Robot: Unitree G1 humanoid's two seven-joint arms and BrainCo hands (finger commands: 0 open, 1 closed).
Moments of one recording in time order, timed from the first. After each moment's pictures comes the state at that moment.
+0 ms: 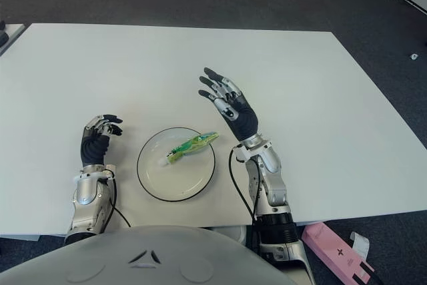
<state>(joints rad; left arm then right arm) 0.24 -0.04 0.14 0.33 -0.04 -0.52 0.04 0.07 -0.13 0.07 -0.16 0.63 -0.10 0.53</state>
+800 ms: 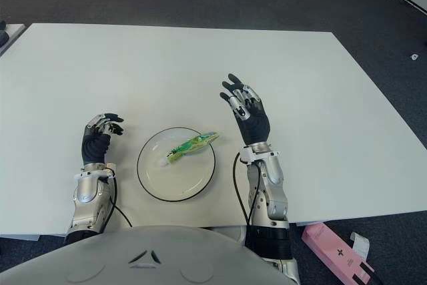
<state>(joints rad) 0.23 -0.04 0.14 0.34 -0.04 -0.52 0.03 0.18 0.00 -0.03 -0.20 0.49 -0.07 0.28</state>
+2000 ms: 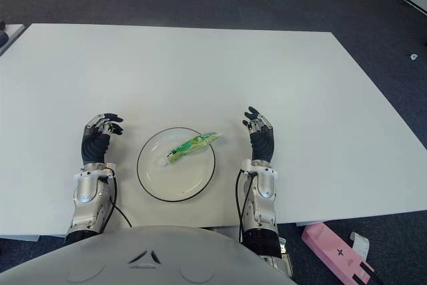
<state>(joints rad) 0.23 -0.04 0.14 0.34 -0.05 -0.51 0.03 0.18 0.05 -0.10 0.20 0.23 -0.35 0.01</state>
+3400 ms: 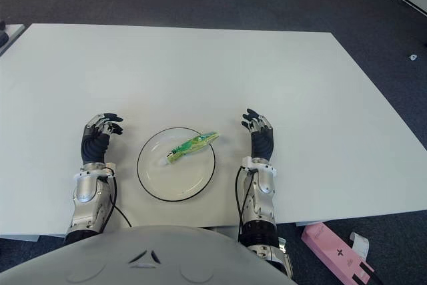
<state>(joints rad) 0.23 -0.03 0.14 0.34 -0.07 -0.50 0.02 0.11 0.06 -0.14 0.33 0.32 -0.33 0.04</state>
